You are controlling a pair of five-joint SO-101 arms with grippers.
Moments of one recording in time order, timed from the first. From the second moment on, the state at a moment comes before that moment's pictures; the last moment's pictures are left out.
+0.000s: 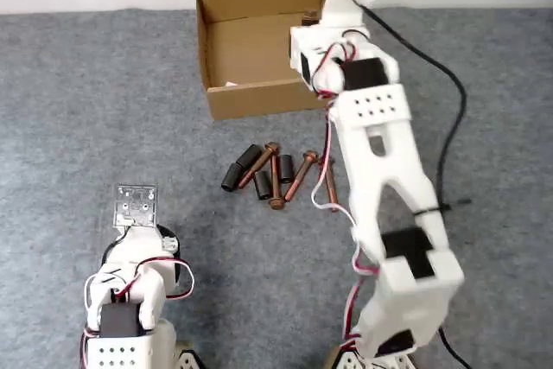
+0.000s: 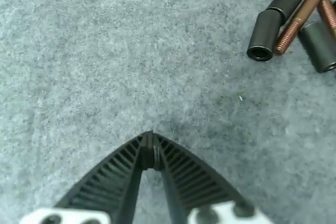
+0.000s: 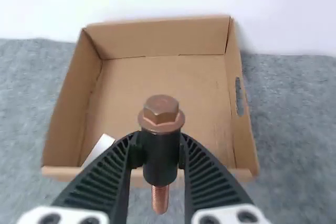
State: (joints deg) left arm -6.3 -99.1 97.1 64.0 5.0; right arm -15.6 18.4 -23.1 46.1 -8.0
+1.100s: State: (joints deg) left arm -6.3 -99.1 97.1 64.0 4.9; right arm -15.5 63.8 -54.6 37.2 -0.4
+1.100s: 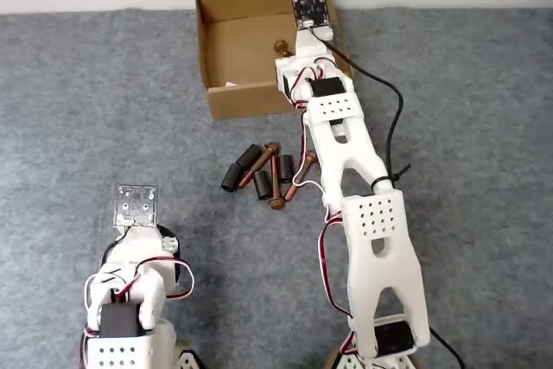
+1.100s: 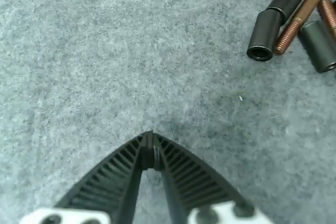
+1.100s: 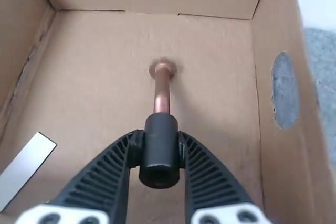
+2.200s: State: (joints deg) left arm -6.3 -99.1 97.1 64.0 4.9; right arm -15.9 66.3 -92.9 80.9 2.6
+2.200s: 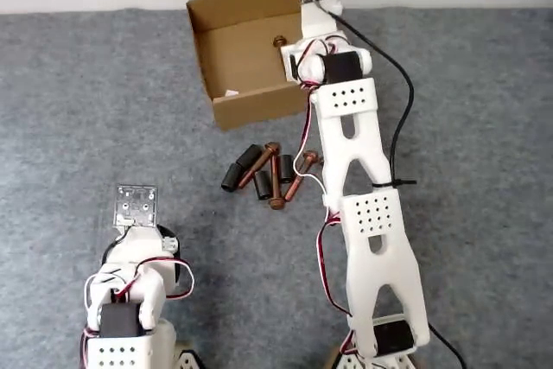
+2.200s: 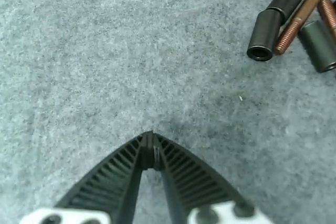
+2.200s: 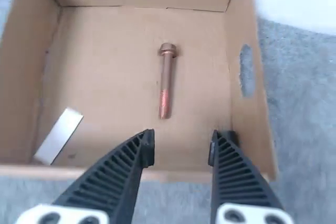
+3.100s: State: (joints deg) left arm -6.3 -99.1 97.1 64.0 4.9; right arm -24.3 50.8 -65.3 100.5 -11.6
